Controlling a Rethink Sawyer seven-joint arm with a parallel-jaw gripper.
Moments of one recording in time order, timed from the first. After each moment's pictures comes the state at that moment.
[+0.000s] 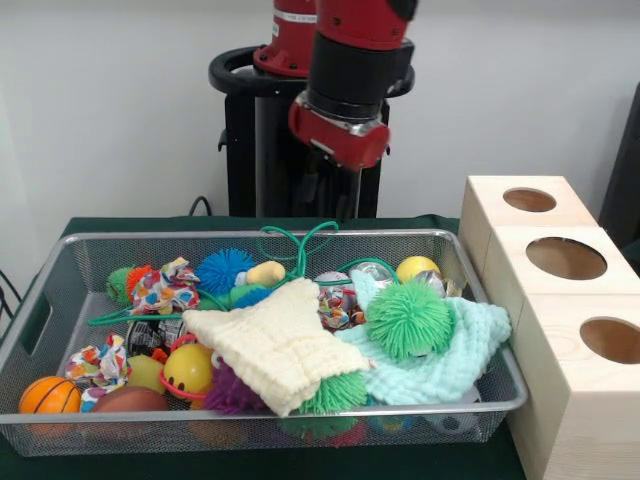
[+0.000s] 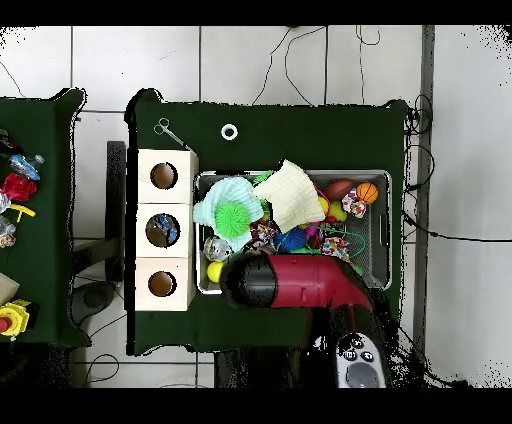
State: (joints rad) arm -0.26 -0.83 -0.01 1.88 -0.30 0.53 2.51
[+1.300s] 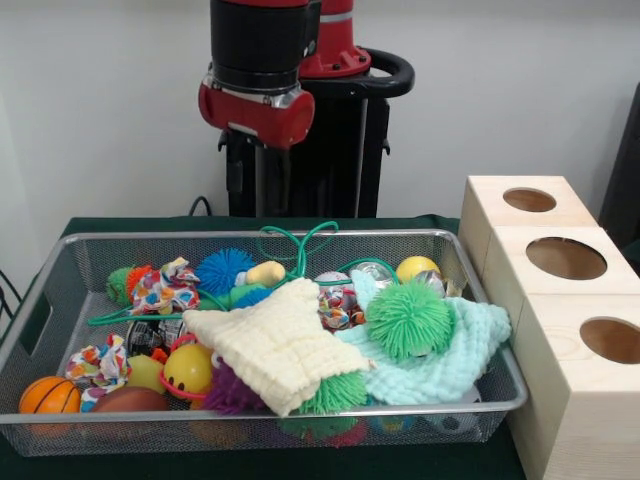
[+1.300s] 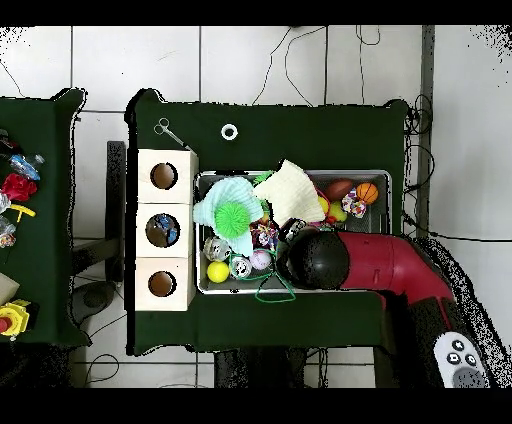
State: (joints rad) arm -0.57 -0.90 0.27 1.82 -0.37 0.66 2.23
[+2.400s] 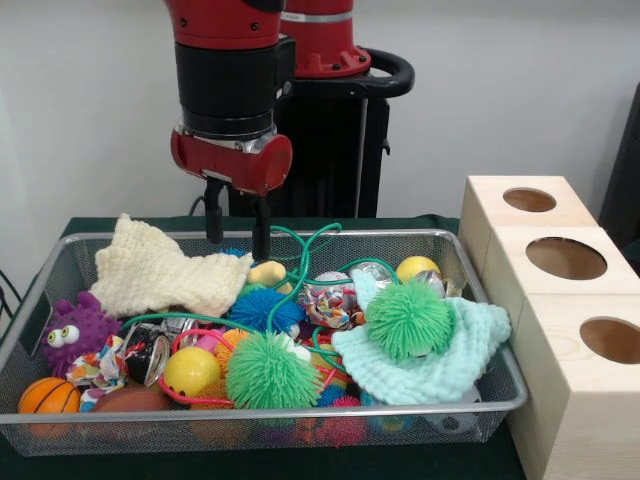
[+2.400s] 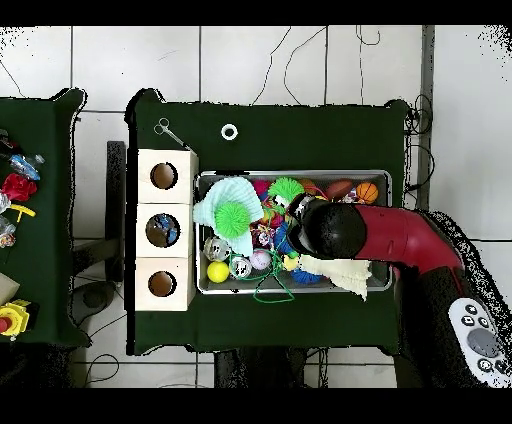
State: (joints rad) arm -0.62 -0.79 0.32 1.70 -0.37 0.66 2.23
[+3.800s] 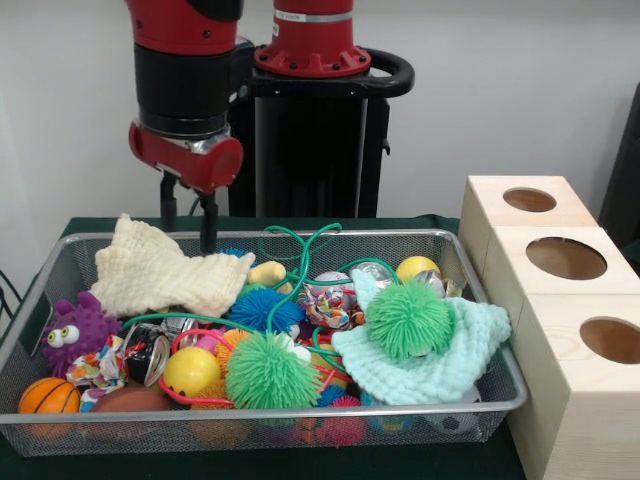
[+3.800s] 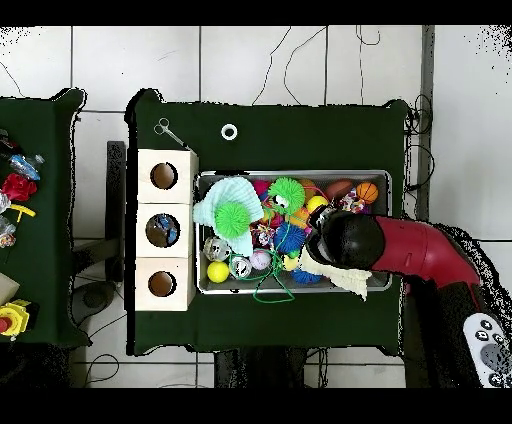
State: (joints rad) arm -0.61 -0.78 0.20 1.68 -0.37 0.67 2.23
